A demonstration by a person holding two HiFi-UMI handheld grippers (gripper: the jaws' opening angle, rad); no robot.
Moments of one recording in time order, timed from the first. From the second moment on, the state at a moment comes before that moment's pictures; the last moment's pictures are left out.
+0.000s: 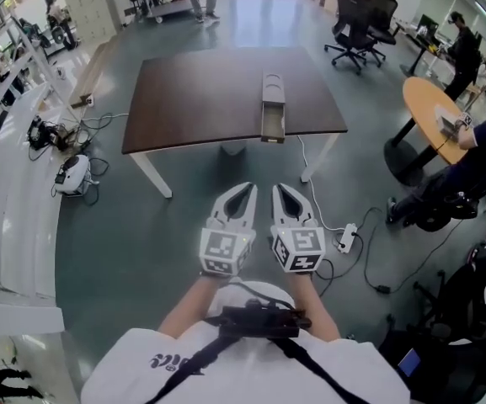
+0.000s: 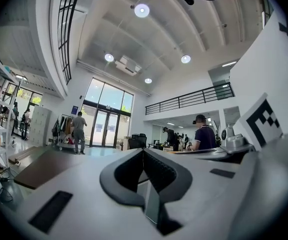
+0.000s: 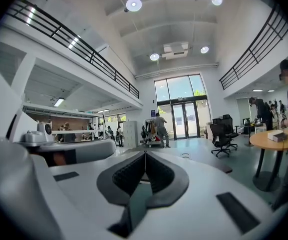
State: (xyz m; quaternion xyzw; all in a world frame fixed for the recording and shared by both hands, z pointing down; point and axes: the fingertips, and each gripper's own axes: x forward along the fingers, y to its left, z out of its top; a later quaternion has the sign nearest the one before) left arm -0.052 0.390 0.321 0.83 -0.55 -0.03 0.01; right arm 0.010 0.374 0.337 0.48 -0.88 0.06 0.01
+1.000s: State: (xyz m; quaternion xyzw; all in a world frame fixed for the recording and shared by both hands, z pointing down) left arm -0.022 0.110 0.326 0.82 -0.58 -0.01 -0.01; right arm 0.067 0.073 0.336 0.48 -0.87 0.08 -0.02
